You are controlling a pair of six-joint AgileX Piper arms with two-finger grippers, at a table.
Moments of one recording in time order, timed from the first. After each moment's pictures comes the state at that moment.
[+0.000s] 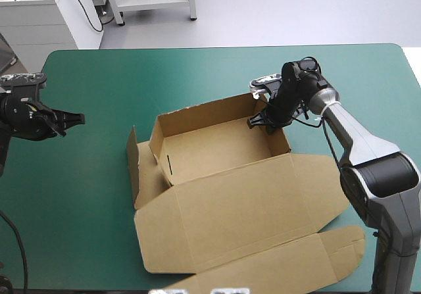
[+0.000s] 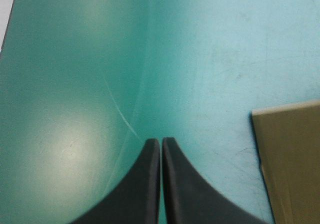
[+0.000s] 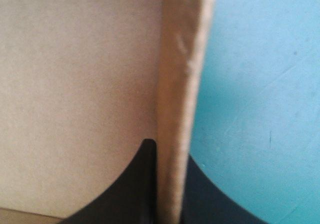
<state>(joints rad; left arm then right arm) 0.13 1.33 -1.34 0.03 1.07 0.00 0.31 2.02 -1.81 0.15 1.22 -0.14</state>
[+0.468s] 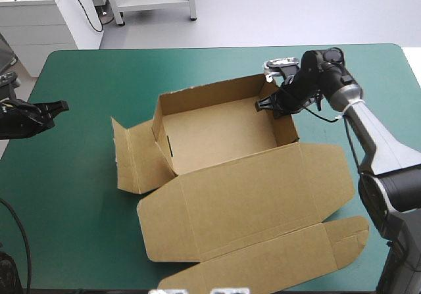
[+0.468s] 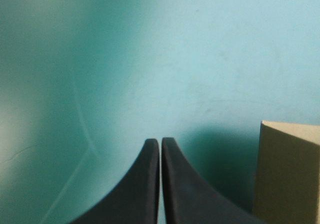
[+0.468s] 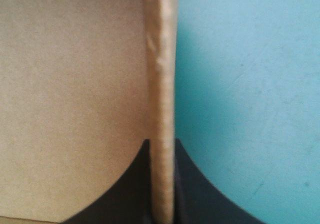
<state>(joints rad) 0.37 1.40 -1.34 -0.35 1.02 0.11 0.24 1.90 -1.81 0.21 1.19 -0.09</state>
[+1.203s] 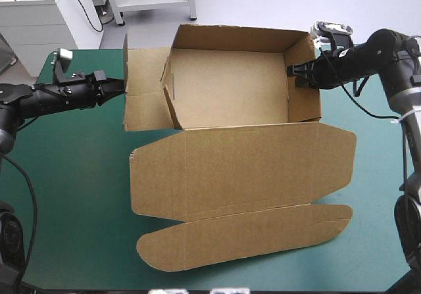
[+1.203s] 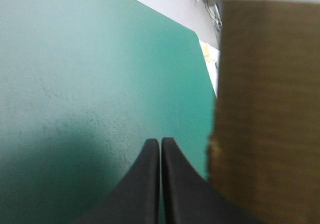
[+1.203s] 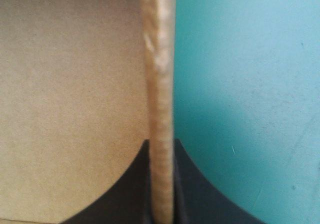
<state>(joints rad) 0.24 1.59 -1.34 -1.28 1.16 0.60 0.04 1.70 -1.81 0.47 1.16 -0.14</state>
